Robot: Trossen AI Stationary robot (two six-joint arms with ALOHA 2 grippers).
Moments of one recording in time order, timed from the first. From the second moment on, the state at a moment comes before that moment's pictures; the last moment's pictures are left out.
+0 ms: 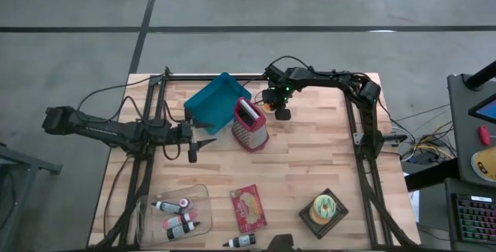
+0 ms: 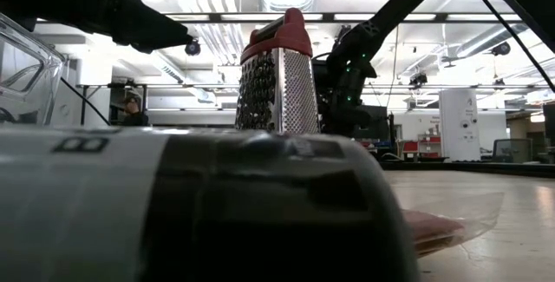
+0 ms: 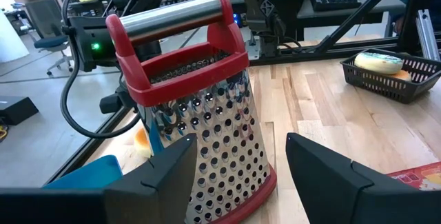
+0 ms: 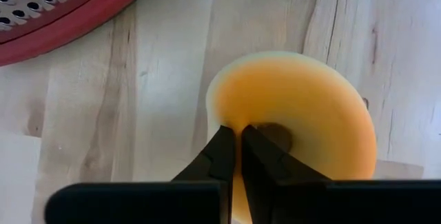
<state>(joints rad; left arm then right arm) -0.09 0.79 0.32 0.27 -0.25 0.12 -0.58 2.03 1.40 -0.68 -0.25 -0.66</state>
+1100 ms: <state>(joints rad) -0.09 0.79 0.32 0.27 -0.25 0.12 -0.58 1.86 1.42 -0.70 -0.15 -0.60</state>
